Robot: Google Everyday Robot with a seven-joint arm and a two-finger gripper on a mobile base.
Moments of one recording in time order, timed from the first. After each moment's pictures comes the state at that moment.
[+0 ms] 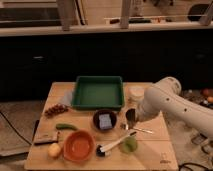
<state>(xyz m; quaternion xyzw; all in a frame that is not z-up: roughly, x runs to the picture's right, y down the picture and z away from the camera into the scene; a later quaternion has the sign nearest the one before) 0.179 0.163 0.687 -0.17 -0.23 -0.62 0.73</state>
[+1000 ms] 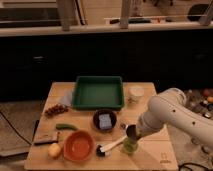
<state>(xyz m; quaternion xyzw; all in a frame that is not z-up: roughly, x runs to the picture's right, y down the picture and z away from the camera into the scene) 0.164 0.218 0.659 -0.17 -0.30 -0.68 0.65</state>
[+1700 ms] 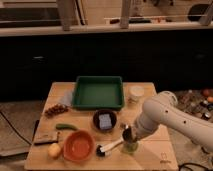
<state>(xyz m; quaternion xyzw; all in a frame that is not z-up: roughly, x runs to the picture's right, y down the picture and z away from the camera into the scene) 0.155 0.239 0.679 -0.18 -0.33 -0.67 0.64</state>
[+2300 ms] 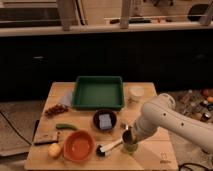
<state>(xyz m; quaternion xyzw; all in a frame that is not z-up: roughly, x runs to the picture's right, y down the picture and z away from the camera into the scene) 0.155 0.247 0.686 -0.18 -0.32 -0.68 0.64</state>
